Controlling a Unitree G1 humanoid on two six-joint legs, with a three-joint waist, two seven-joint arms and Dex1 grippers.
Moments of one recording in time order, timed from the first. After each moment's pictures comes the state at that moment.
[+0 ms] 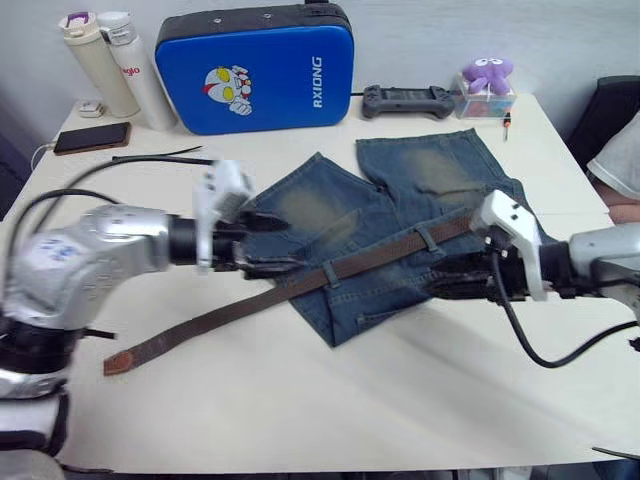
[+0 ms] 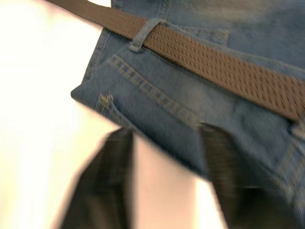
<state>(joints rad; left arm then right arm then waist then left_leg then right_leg) -0.74 0.86 -0.23 -0.28 -0.81 0.83 -0.79 -0.50 -1.07 -0.12 -0.48 0.65 1.23 1.03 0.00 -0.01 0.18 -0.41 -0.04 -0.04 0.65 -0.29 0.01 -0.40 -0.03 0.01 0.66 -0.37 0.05</state>
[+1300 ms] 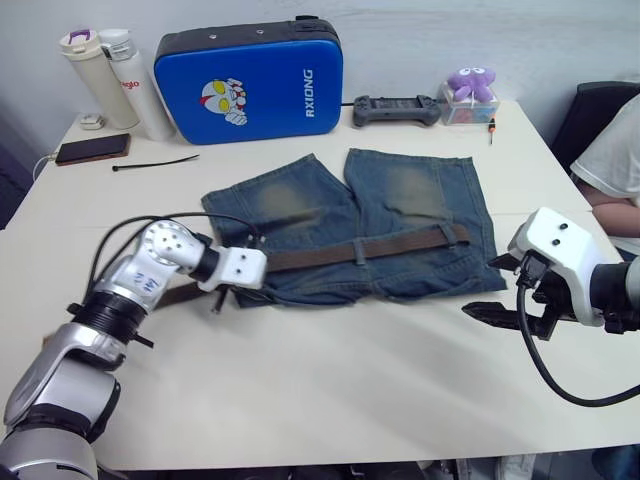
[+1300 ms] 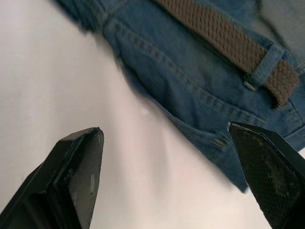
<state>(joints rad) -0.83 0.79 -0.46 0.62 -0.08 -0.33 -1.31 -0.27 -1.24 -0.28 -0.66 0.69 1.20 0.85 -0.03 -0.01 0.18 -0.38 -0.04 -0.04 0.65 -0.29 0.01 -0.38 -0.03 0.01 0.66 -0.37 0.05</state>
